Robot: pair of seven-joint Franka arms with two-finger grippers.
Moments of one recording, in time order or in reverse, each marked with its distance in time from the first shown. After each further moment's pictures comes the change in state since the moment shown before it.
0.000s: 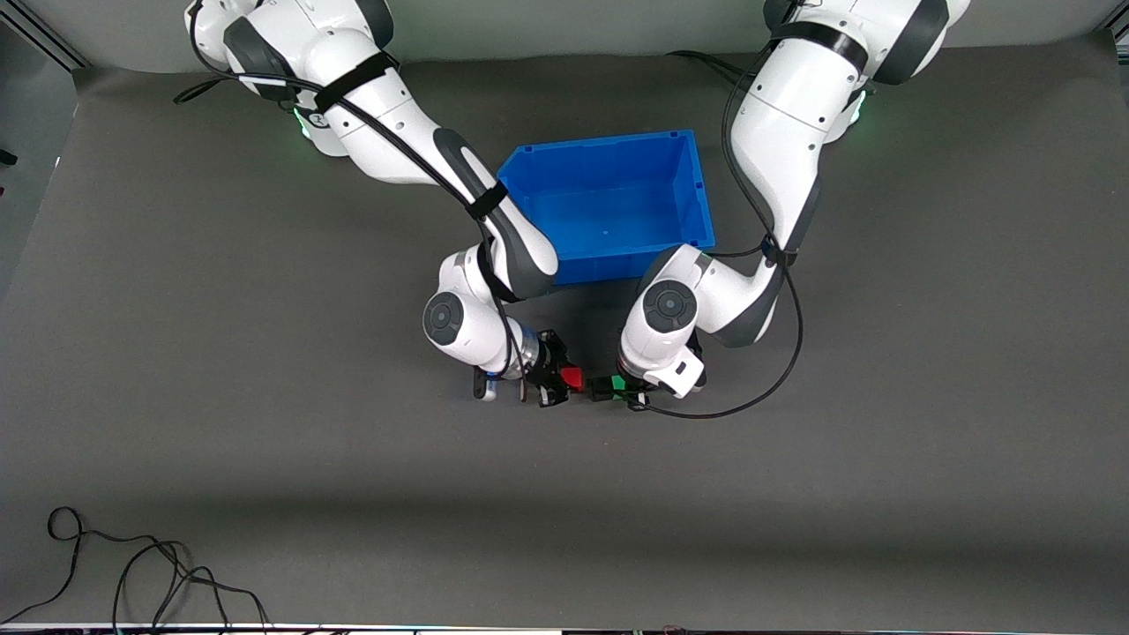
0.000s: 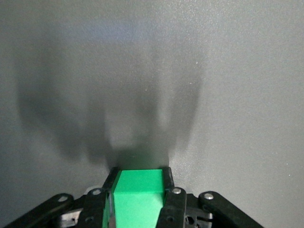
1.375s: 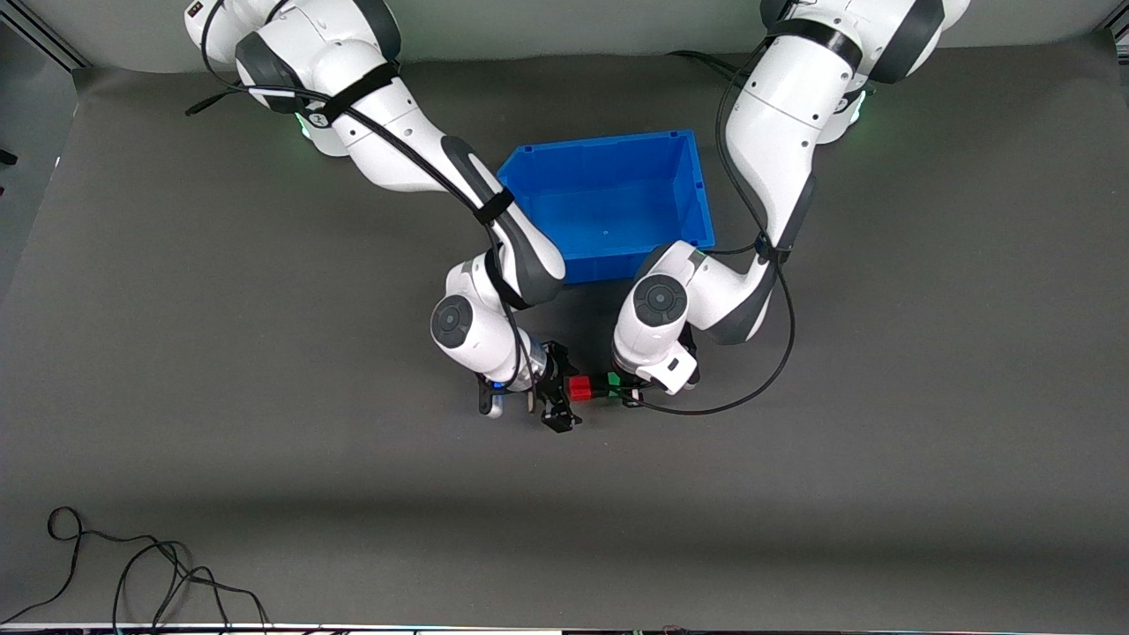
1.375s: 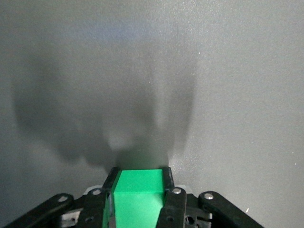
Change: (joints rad) left arm -0.019 0.000 0.006 0.002 0.028 -0.003 0.000; right arm -0.008 0.050 -0.022 0.113 -0.064 0.030 -0.001
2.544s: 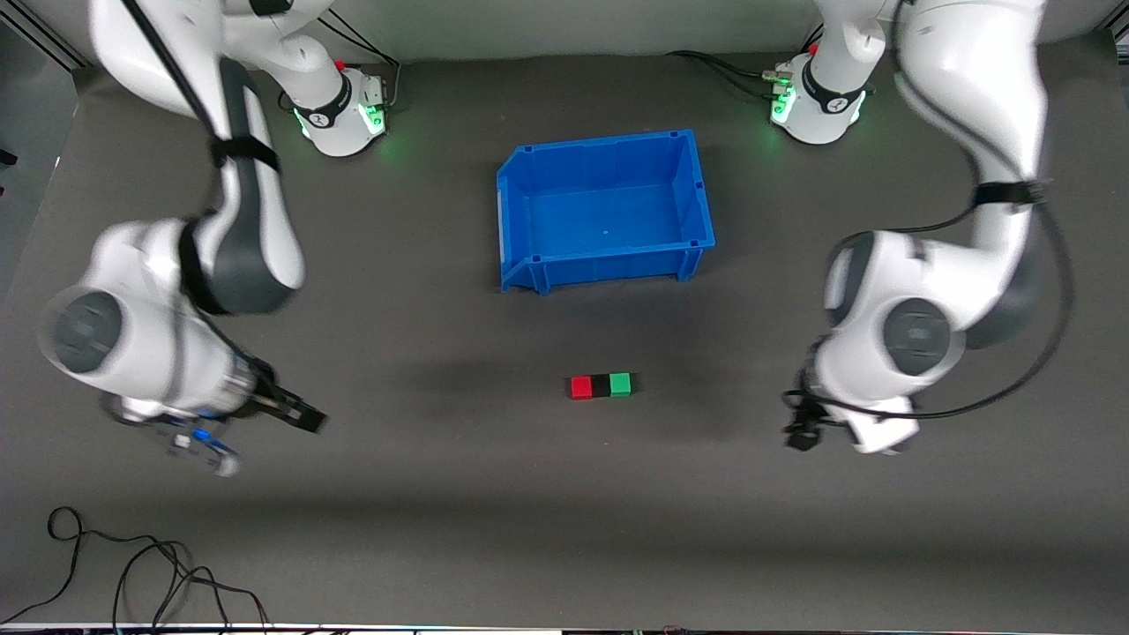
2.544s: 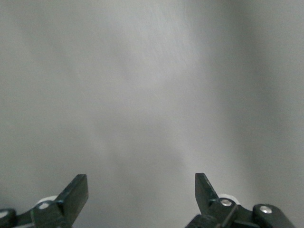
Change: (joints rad) left arm 0.368 -0.315 0.029 0.048 0.033 -0.534 0.935; right arm -0.129 -0.464 -0.431 -0.072 -0.475 -0.745 -1.151
